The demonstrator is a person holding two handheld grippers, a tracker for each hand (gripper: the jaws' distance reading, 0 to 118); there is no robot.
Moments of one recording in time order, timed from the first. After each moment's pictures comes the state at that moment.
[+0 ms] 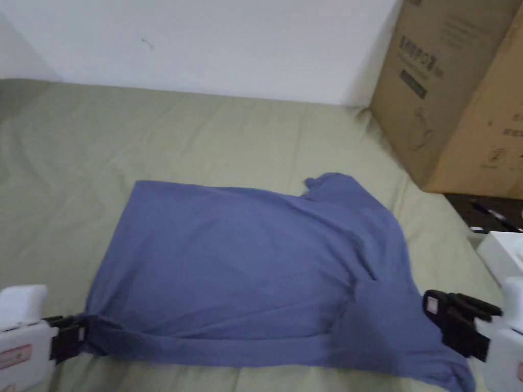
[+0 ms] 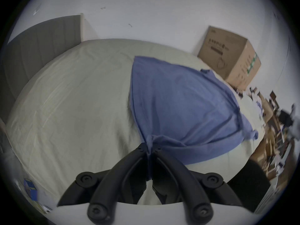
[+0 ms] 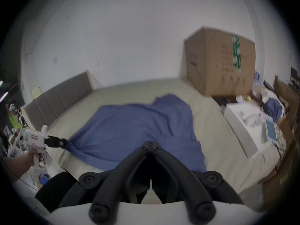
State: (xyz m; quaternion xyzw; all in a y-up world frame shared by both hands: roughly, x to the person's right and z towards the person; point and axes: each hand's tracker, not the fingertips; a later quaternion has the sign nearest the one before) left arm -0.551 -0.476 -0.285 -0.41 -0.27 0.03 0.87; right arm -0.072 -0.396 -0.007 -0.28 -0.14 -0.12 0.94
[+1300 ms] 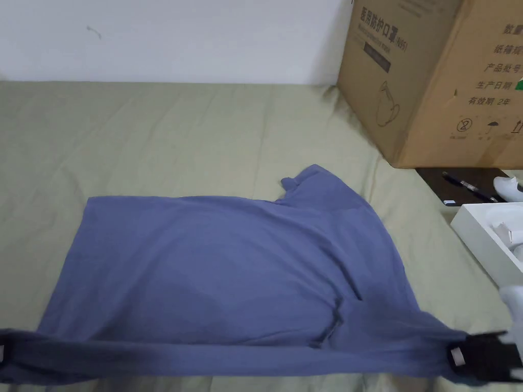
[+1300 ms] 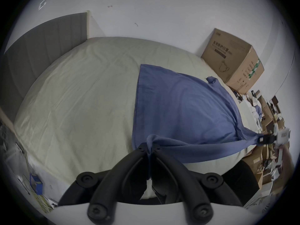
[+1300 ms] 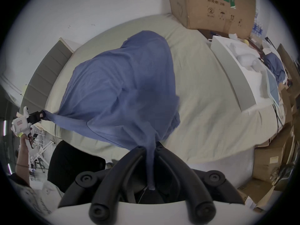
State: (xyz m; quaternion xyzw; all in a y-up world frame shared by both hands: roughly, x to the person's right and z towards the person) left arm -0.539 -0.413 -0.301 -0.46 -0.25 -0.01 0.85; right arm 0.017 -0.407 -0.010 -0.52 -0.12 -0.21 0.82
